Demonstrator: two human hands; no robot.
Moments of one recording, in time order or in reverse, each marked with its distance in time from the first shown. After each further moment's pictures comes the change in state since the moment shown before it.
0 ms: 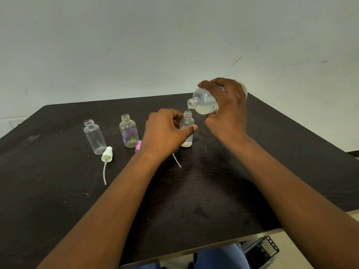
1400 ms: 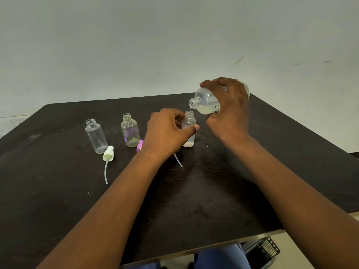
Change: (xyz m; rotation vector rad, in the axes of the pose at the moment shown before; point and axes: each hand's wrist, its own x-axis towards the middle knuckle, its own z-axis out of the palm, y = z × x) left_hand 0.001 -0.005 0.004 -0.039 0.004 -0.015; right_hand -0.001 0.000 0.001 0.011 0.001 -0.011
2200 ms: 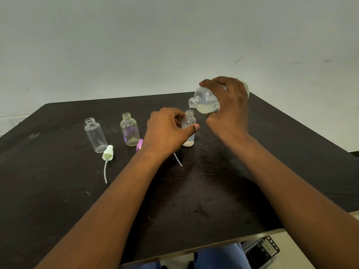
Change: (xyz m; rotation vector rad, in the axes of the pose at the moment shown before) left_hand -0.001 0.003 -0.001 0.016 -0.001 0.017; right_hand 0.000 -0.001 -0.001 -0.009 0.007 -0.014
